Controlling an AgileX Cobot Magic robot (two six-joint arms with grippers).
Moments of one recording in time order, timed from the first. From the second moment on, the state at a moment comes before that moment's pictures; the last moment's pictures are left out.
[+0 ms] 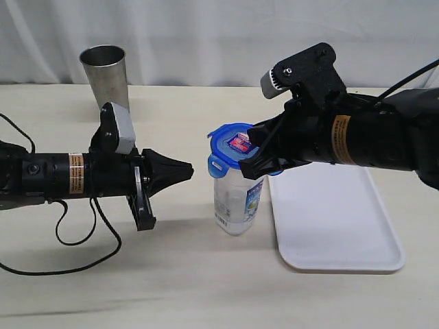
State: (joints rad) left arm -0.27 1.96 -0.74 1.14 -1.03 -0.36; right arm 0.51 1.44 -0.80 -1.74 -0.10 1.64
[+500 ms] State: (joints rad) left arm -0.27 2.02 -0.74 1.11 -1.09 -0.31; right arm 0.51 1.44 -0.80 -1.74 -0.10 1.64
